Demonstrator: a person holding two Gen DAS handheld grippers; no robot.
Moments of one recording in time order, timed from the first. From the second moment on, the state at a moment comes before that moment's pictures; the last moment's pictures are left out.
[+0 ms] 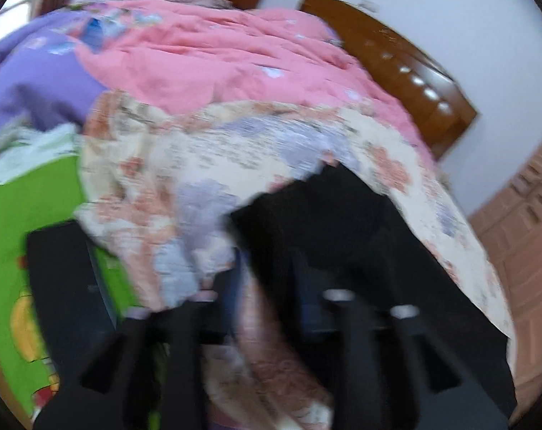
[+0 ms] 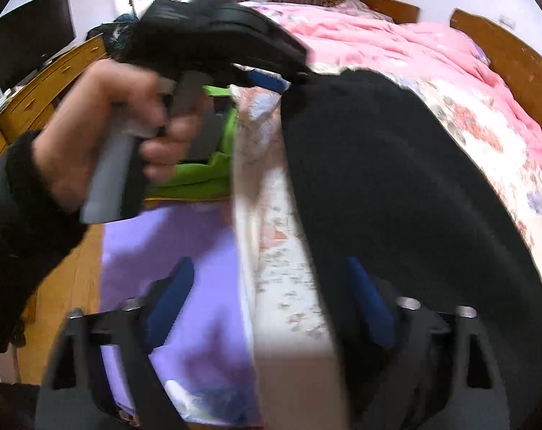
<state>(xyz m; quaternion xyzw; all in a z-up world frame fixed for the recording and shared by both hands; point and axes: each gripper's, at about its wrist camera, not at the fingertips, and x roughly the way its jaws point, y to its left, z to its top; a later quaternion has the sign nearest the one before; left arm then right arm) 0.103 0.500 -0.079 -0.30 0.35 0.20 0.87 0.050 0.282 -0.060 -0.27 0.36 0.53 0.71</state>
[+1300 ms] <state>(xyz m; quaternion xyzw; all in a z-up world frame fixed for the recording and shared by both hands) 0.147 0.383 -0.064 -0.06 0.36 0.14 0.92 0.282 0.309 -0.059 -0.22 0.42 0.57 0.67</state>
